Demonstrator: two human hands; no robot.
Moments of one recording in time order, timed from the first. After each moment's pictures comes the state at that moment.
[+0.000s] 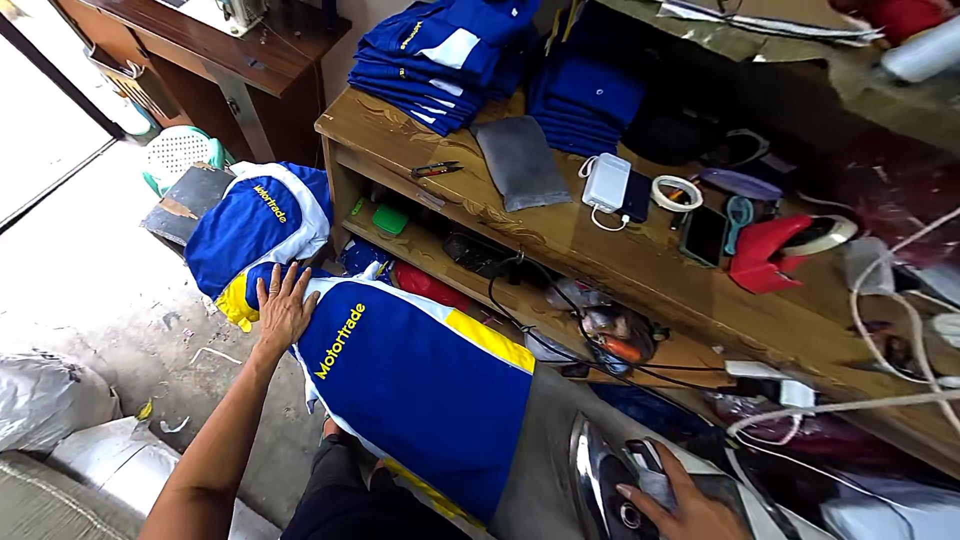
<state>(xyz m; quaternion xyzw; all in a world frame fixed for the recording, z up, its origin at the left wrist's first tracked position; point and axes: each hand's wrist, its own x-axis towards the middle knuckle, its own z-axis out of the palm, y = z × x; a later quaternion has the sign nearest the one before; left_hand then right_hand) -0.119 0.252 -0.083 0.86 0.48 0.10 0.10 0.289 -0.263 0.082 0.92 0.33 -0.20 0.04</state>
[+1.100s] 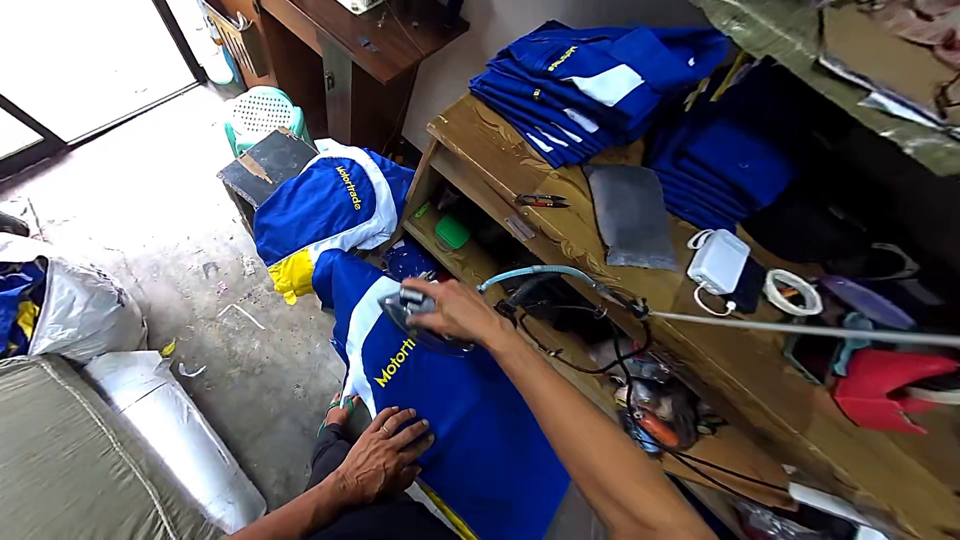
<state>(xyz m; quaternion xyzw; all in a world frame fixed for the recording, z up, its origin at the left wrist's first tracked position) -0.149 0.016 -0.090 0.94 0.21 0.16 0.23 0.088 0.204 0.054 0.58 0.77 -0.27 0.02</state>
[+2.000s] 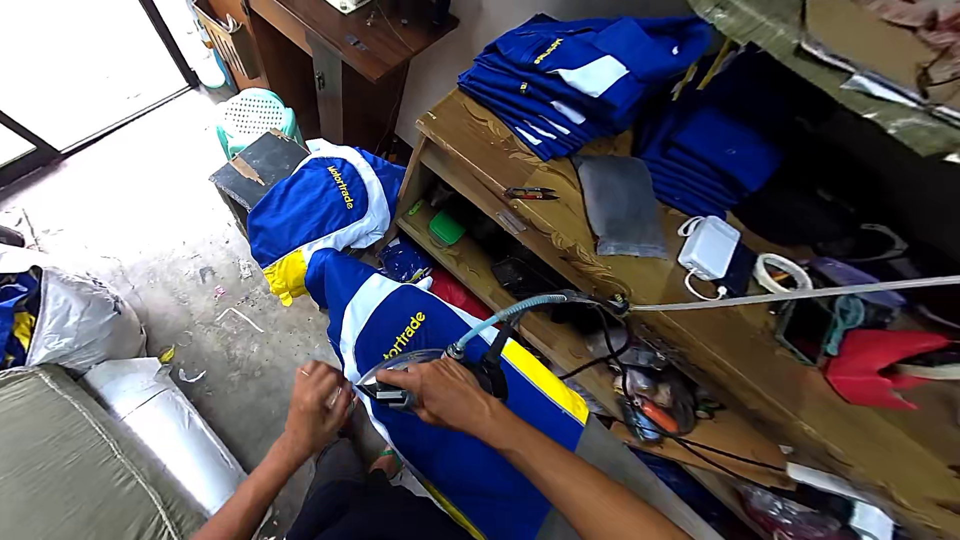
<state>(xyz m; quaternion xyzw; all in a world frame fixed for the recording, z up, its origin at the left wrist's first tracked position) -0.210 0.096 -0.049 0.80 0.43 0.35 0.24 0.045 0.094 0.064 0.47 0.82 -0.30 0.08</state>
